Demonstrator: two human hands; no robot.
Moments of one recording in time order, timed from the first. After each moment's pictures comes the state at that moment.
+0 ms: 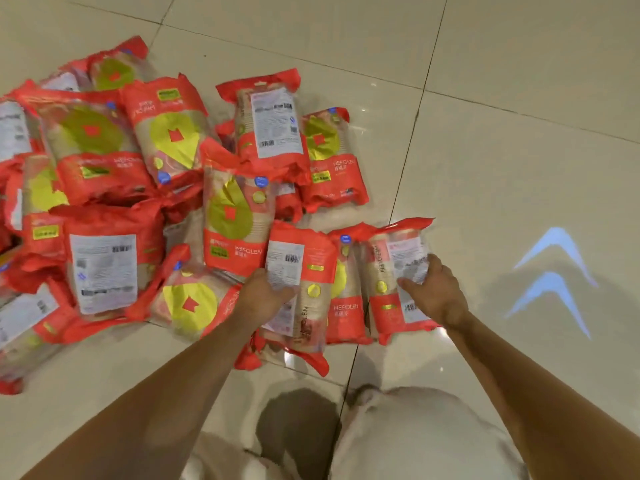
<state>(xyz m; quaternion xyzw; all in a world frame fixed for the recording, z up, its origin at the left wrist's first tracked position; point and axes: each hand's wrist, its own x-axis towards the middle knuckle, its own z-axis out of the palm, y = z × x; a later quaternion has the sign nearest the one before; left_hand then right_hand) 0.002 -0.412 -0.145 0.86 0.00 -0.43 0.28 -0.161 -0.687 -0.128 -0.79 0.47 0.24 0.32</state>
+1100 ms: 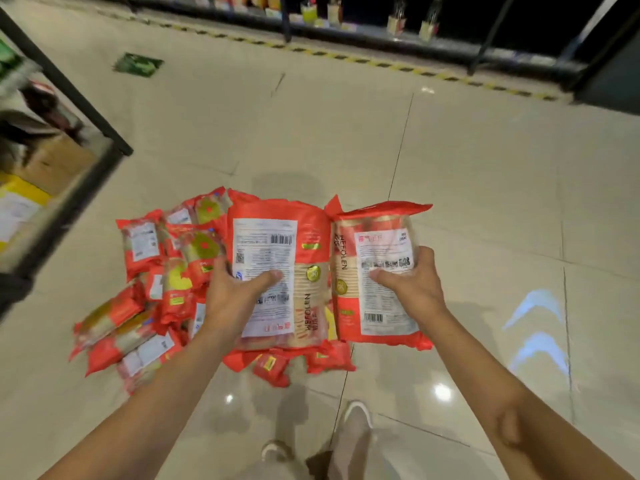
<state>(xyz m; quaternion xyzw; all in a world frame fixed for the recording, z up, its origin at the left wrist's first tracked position) 0.020 -0.396 0.398 0.78 0.06 -0.22 0.58 -0.112 -0.653 0.379 -0.71 0.45 -0.05 0.54</state>
